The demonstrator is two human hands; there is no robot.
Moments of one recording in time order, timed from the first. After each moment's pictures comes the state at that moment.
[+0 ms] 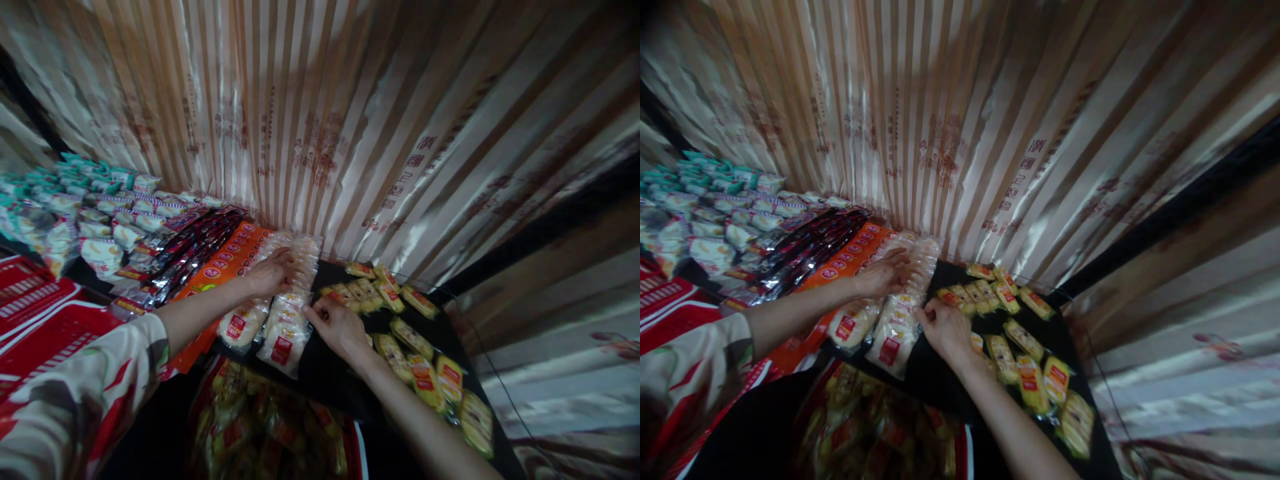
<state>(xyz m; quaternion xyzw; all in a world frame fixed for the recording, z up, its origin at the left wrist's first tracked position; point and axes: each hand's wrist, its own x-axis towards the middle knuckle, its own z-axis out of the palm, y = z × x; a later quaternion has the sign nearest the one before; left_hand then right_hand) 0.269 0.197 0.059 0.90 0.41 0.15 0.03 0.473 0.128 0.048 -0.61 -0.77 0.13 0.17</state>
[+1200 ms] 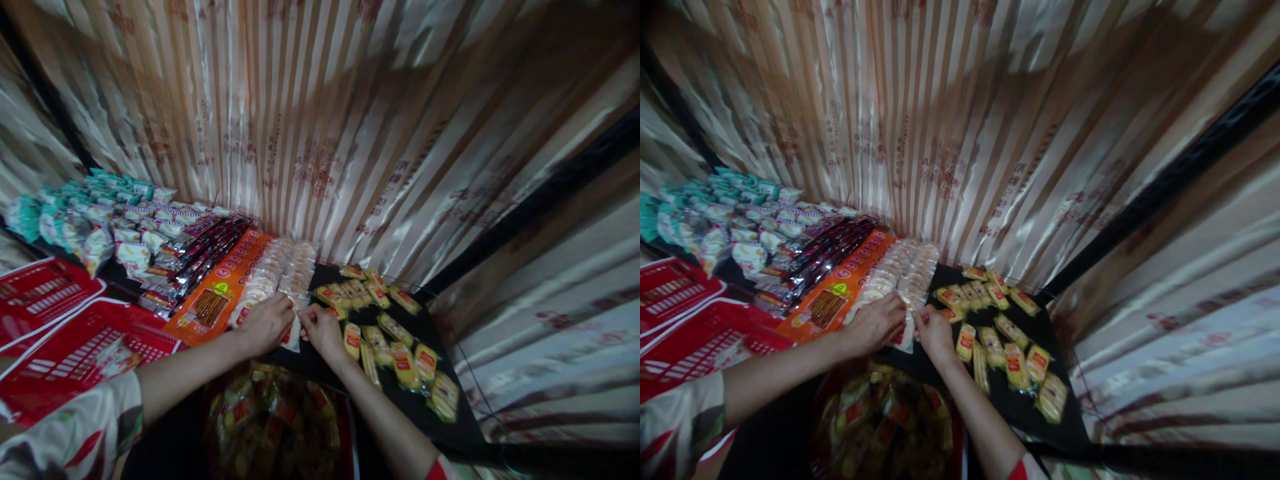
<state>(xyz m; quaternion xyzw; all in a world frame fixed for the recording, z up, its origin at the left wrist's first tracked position) 0.282 0.073 0.063 0.89 0.42 0.15 0.00 0.454 0.103 0.016 -0.58 -0.66 0.36 0.32</state>
